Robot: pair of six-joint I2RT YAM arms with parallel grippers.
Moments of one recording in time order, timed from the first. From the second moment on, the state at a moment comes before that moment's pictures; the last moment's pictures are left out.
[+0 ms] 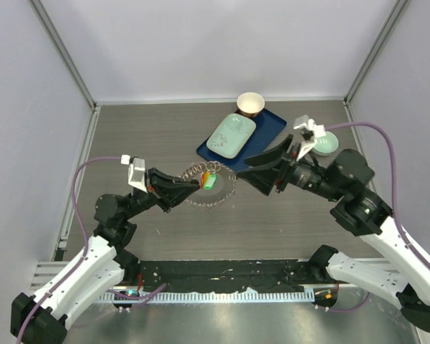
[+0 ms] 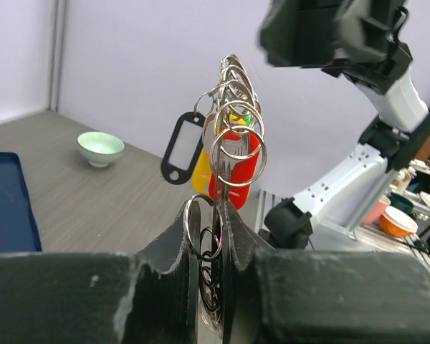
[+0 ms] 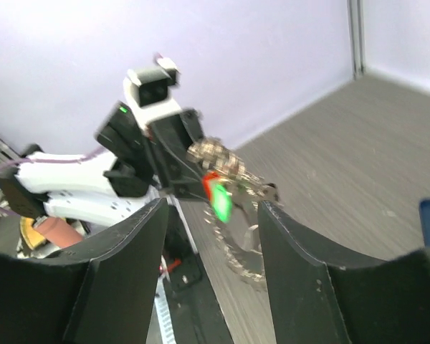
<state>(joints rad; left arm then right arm) -0.52 0.64 0.40 0.71 0.65 -0.63 0.76 0.82 1.10 -0.19 -0.37 0.41</state>
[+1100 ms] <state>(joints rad) -0.52 0.50 0.49 0.39 0.44 -0.50 1.14 0.89 1.09 -0.12 0.27 0.25</state>
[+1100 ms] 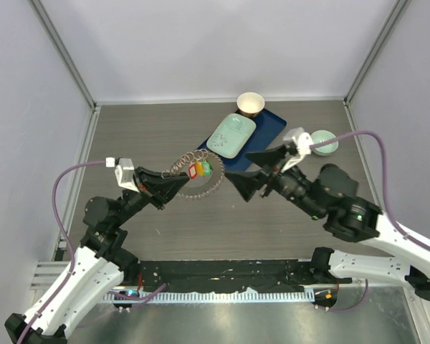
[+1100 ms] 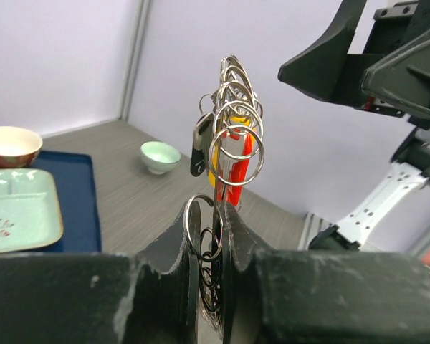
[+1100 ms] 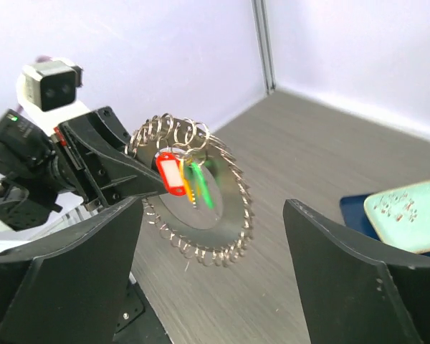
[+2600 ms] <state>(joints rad) -0.52 0.27 0.48 0.20 0.26 -0.58 1.14 0.92 1.18 -0.41 0.08 0.05</state>
